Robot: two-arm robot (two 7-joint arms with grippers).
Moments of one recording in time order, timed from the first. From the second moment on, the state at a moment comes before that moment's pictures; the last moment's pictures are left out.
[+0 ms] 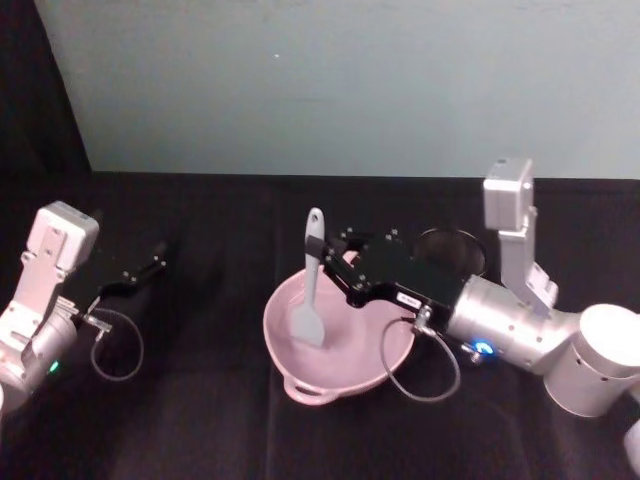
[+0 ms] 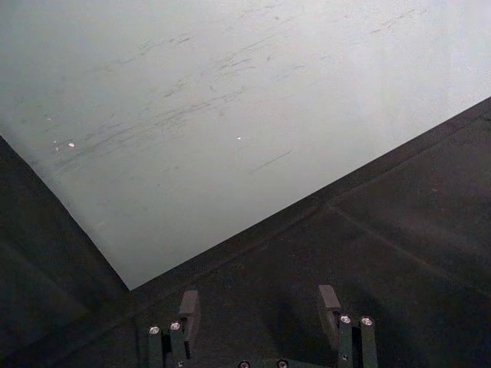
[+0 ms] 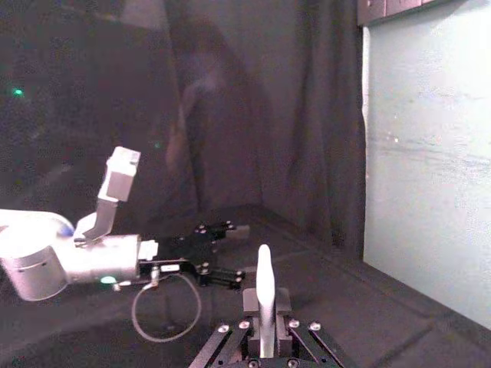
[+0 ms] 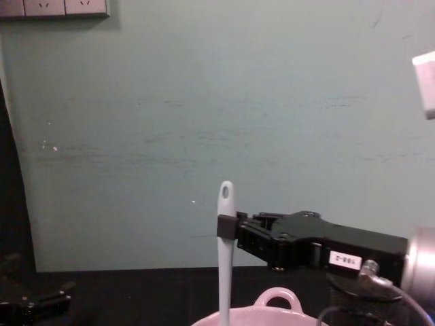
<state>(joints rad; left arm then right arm) -0.20 0.60 0.45 -1.41 -0.25 -0.12 0.03 0.36 0.43 -0.54 -1.44 0.56 -0.09 0.65</state>
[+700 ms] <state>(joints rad) -0.20 0.60 0.45 -1.41 -0.25 -0.12 0.03 0.38 0.42 -0.47 -1.35 0.50 -0.16 0.61</state>
